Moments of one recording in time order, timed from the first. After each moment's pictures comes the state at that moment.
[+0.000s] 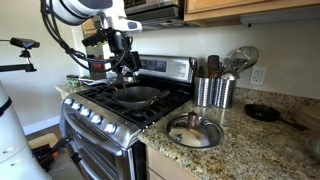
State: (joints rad) arm -0.04 -0.60 0.08 -2.77 -0.14 2.24 0.07
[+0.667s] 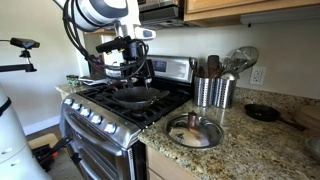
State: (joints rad) arm -0.07 -0.46 0.00 -2.73 -0.19 2.31 -0.03
